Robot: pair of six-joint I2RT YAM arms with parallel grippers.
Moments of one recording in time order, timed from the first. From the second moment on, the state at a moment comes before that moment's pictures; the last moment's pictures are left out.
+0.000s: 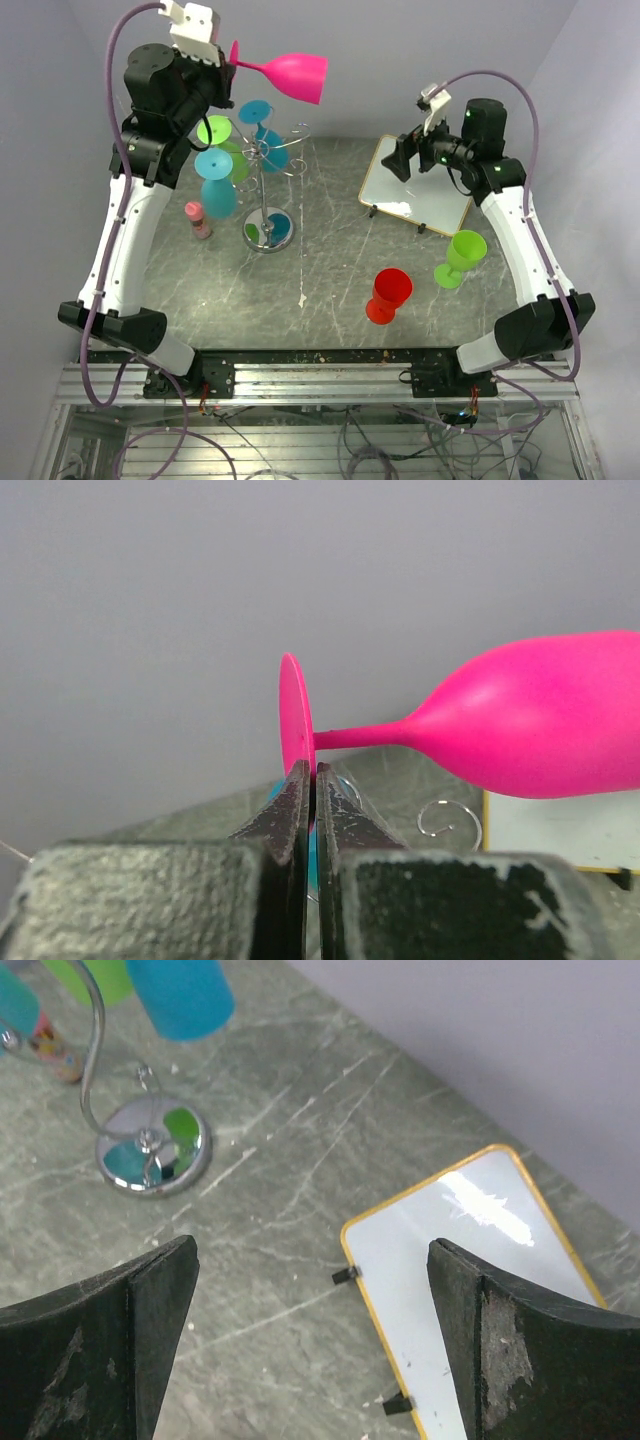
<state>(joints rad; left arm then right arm) -0.27 1.52 2.00 -0.43 0.09 0.01 0.17 1.48 1.63 -0.50 -0.56 -0.27</state>
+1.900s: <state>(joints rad) -0.64 1.81 1.95 -0.26 -0.39 0.99 0.17 1.37 1.32 -0.43 -0.68 -0.42</state>
